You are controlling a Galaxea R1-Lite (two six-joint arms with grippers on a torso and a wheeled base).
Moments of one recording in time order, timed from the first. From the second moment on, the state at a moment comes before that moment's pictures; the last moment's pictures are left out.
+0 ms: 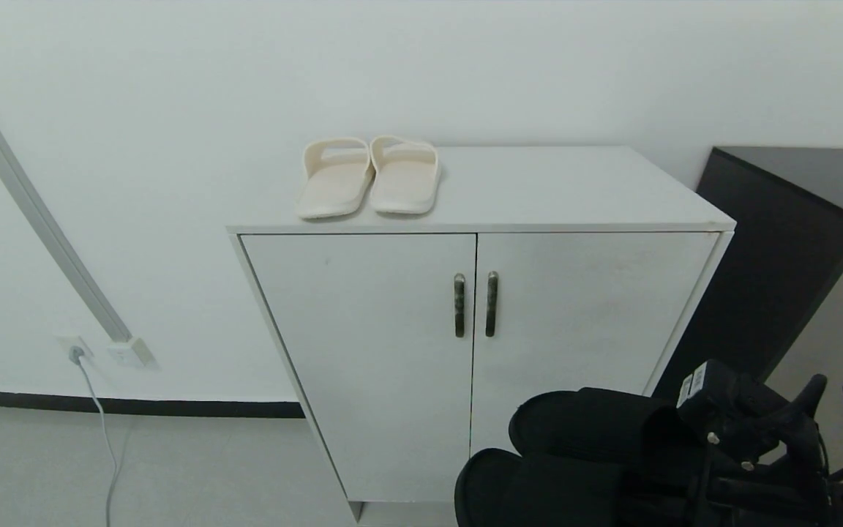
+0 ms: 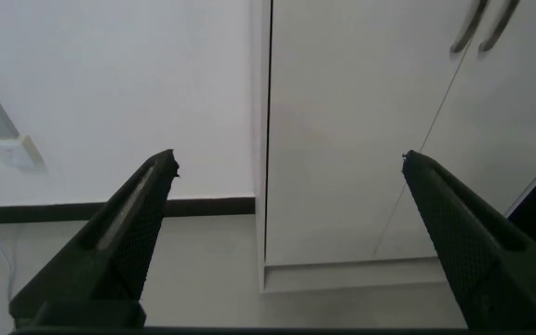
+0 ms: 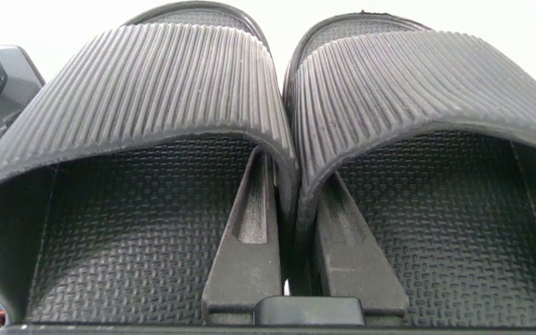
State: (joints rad) left arm 0.00 0.00 0.00 0.00 -0.04 -0.01; right arm 0.88 1.32 -0.48 -0.39 0.05 0.04
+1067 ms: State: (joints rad) left arm 0.00 0.00 0.00 0.00 -0.04 0.00; right arm 0.88 1.32 -0.47 -0.42 0.05 0.04
